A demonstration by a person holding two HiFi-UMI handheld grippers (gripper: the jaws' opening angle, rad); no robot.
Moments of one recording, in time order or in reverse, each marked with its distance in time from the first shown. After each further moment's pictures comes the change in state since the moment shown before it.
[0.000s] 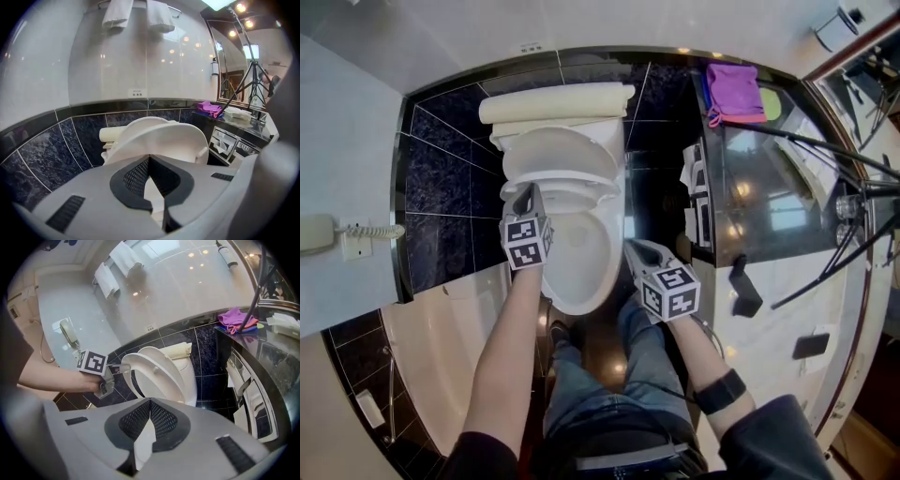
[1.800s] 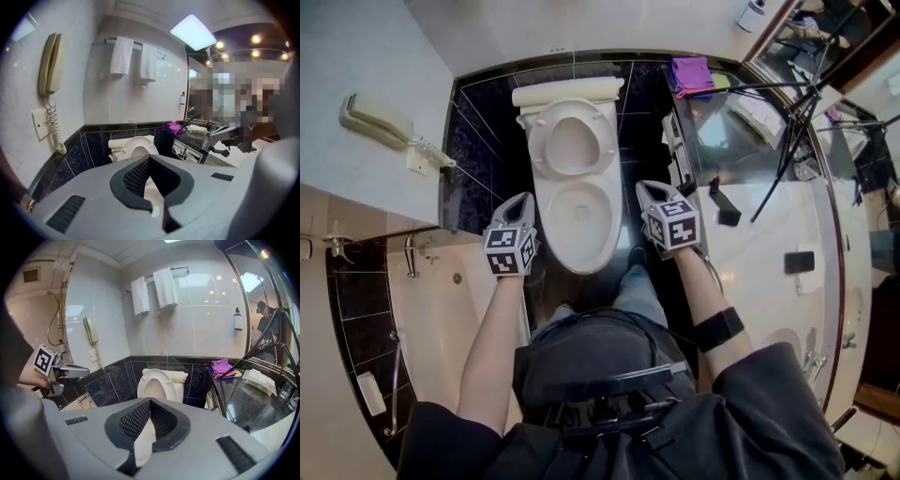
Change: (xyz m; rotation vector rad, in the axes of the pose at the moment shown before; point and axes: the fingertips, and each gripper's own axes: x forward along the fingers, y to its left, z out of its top) left arm -0.314 0.011 0.010 0.029 -0.098 -0.216; right arm -0.141 0.116 0.028 -0.234 -0.128 -0.192
